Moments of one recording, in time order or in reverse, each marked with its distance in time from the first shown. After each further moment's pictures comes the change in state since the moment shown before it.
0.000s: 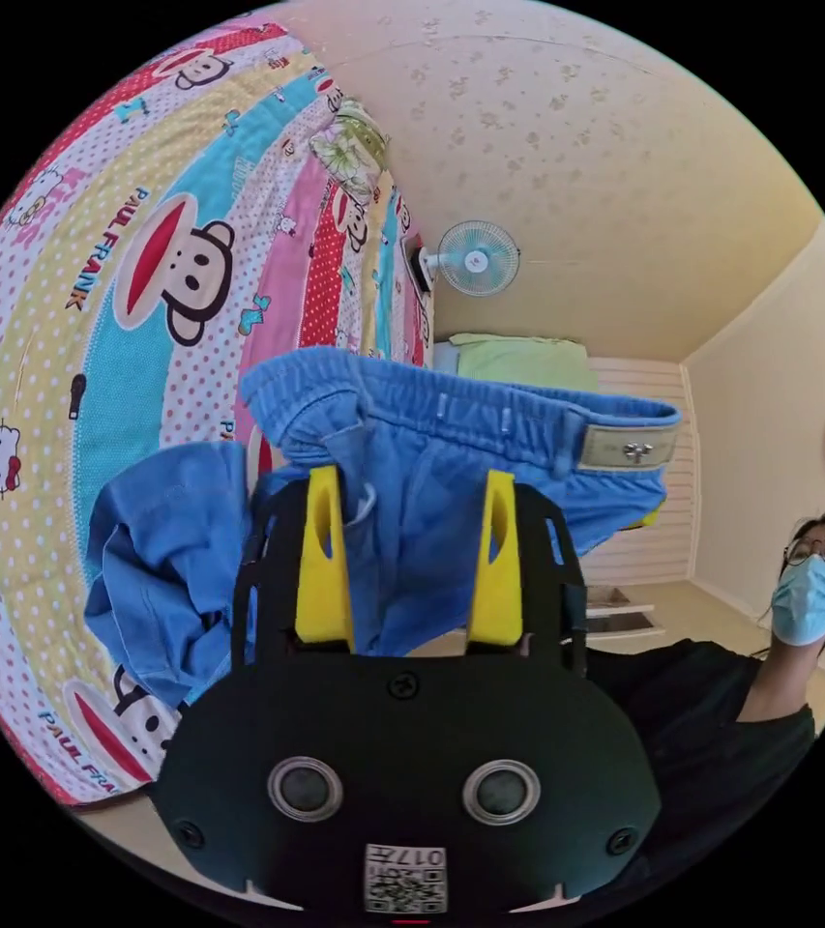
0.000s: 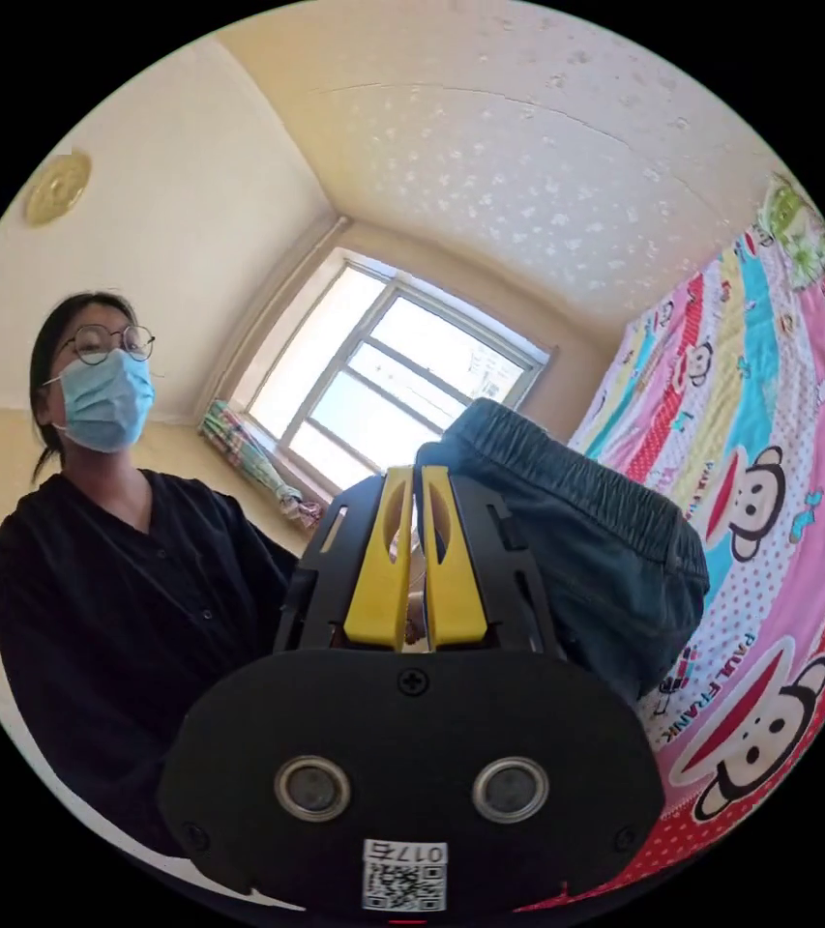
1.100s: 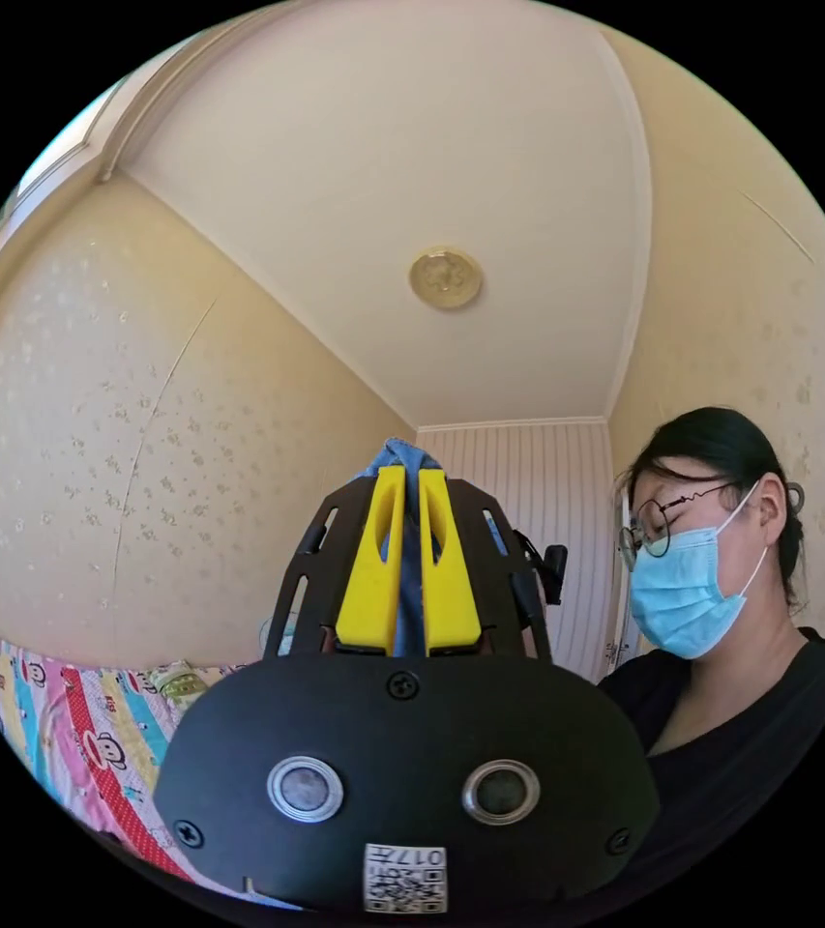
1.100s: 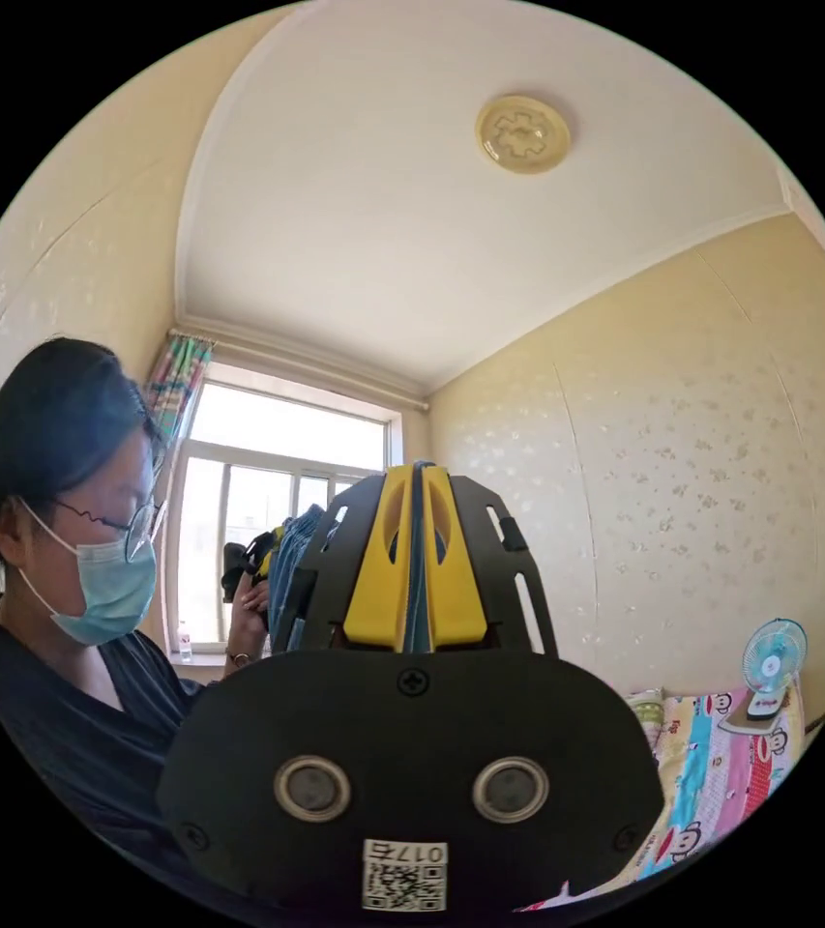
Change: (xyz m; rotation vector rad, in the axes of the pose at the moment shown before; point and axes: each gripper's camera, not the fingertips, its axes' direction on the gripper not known) left arm 0.454 0.324 -0.265 0.793 0.146 1.211; right arm -0.556 -0.003 0.151 0.444 0.719 -0.852
